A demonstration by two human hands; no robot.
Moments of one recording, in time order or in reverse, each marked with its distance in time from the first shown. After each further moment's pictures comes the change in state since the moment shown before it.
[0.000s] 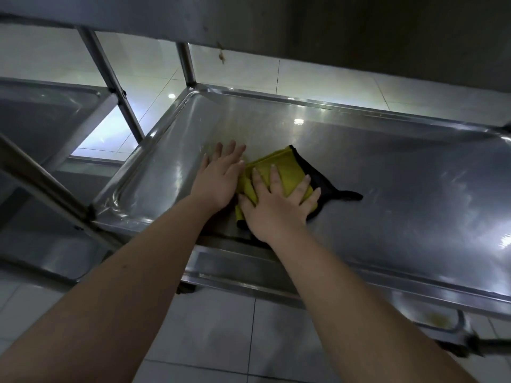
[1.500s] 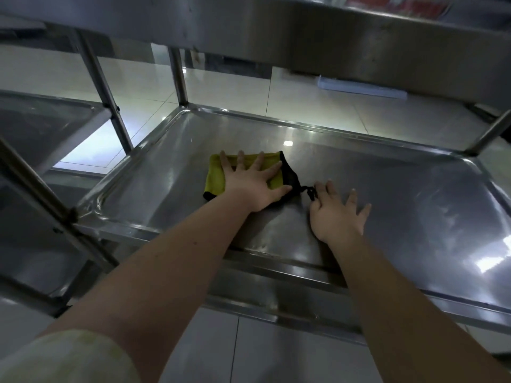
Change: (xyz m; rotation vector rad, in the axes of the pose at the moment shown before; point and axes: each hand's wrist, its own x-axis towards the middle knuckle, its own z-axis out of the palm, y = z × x) left_hand 0.032 0.070 0.050 0.693 -0.091 0.023; right_hand 0.018 0.138 -0.016 0.025 0.100 0.211
